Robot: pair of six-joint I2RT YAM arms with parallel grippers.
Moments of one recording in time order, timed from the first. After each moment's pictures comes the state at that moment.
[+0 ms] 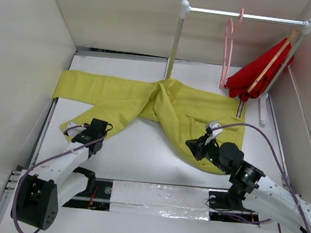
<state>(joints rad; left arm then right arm) -0.26 0.91 0.36 -0.56 -0.57 -1.42 0.93 0.59 0.39 -0.01 0.16 0.29</state>
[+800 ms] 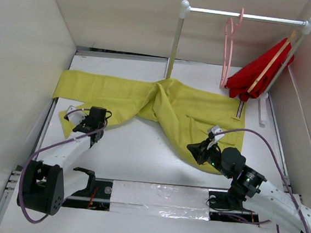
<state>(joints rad) -0.19 1.09 0.47 -0.35 -0.64 -1.20 0.93 0.48 0.30 -0.02 0.14 0.30</state>
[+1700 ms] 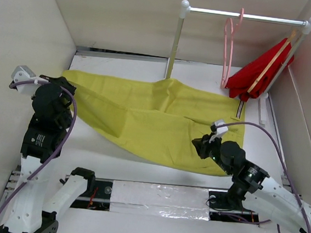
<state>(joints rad) -0.19 0.76 1.26 -0.63 -0.66 -0.79 0.91 0.54 0.43 -0.18 0.28 0.32</state>
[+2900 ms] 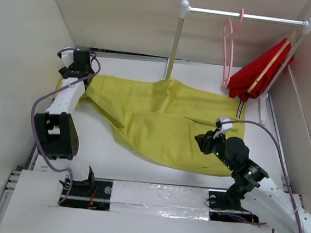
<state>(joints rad) 0.06 1.68 1.39 -0.44 -0.51 -0.57 0.71 0.55 0.39 -0.10 0.13 0.30</state>
